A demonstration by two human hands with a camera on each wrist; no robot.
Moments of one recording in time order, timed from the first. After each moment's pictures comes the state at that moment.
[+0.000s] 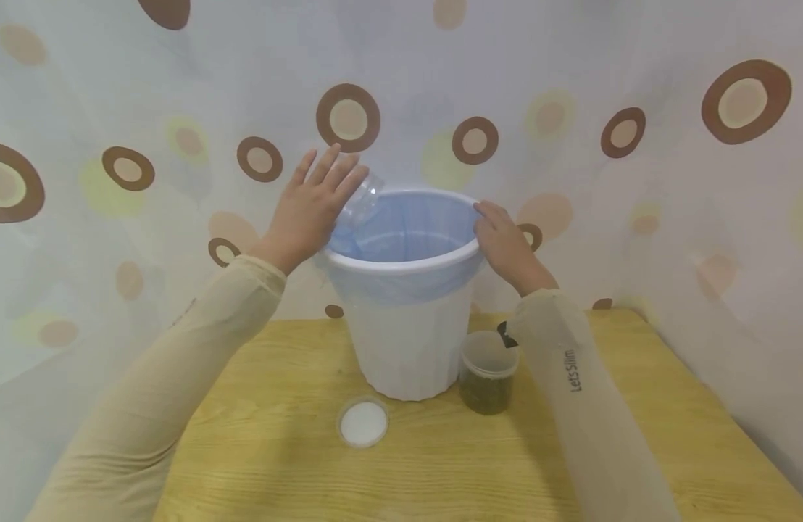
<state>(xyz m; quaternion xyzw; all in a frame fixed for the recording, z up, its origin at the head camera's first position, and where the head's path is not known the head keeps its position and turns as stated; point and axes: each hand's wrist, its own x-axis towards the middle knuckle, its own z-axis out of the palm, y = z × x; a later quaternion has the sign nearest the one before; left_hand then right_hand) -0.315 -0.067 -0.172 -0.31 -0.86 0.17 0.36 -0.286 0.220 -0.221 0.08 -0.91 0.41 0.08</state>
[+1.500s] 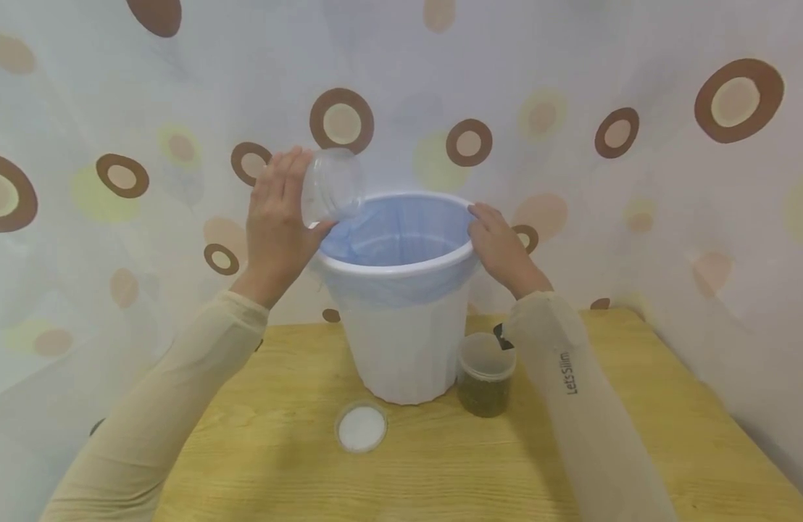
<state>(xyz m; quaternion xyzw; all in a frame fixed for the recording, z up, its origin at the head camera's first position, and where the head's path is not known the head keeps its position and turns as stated) -0.292 -0.076 -0.191 -0.26 -0.81 -0.11 0.52 -0.285 0.221 -0.221 0.09 -0.90 0.41 0.09</state>
